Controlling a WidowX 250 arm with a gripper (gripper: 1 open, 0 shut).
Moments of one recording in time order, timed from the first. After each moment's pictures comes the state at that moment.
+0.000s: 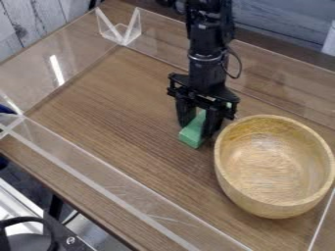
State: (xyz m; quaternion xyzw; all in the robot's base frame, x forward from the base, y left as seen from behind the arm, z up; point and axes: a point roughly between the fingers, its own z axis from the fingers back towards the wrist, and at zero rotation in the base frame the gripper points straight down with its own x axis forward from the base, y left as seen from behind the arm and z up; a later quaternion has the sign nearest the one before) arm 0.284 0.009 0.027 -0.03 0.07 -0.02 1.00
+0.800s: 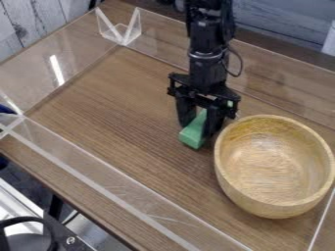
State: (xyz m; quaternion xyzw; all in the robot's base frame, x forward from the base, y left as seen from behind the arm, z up) arm 0.282 0.004 0.036 -0.05 0.07 -0.02 1.00
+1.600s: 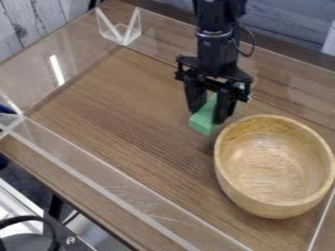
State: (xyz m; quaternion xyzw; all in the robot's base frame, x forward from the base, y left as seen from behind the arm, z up) arm 0.285 -0.017 0.068 -0.06 0.05 -0.04 1.00
